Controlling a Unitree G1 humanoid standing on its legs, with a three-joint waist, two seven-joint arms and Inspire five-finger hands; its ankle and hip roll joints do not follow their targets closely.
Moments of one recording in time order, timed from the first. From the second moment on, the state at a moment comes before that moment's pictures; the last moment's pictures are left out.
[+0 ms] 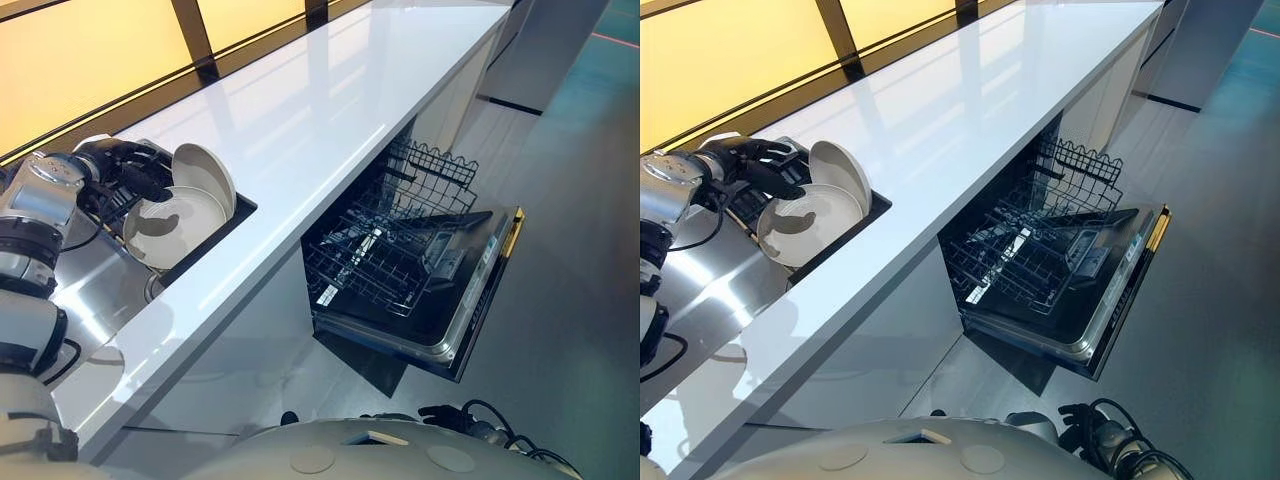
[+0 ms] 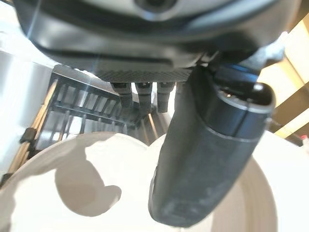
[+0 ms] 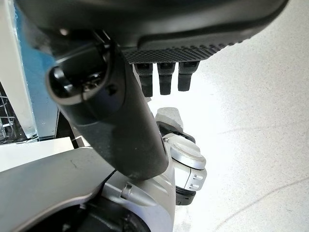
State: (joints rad) left arm -0.86 0.97 -0.52 0.84 -0.15 0.34 -0.36; right arm 0.04 -0.33 0.37 1.27 -0.06 -0.03 0.11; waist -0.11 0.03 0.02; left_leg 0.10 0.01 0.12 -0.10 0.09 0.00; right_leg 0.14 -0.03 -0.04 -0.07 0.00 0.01
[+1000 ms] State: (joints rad) left arm -0.84 0.93 -0.49 1.04 -0.04 0.35 -0.20; right arm 0.06 -0.35 0.37 1.22 -0.07 -0.06 0.11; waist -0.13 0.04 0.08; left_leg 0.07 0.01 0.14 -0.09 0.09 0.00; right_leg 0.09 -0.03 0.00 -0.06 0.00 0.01
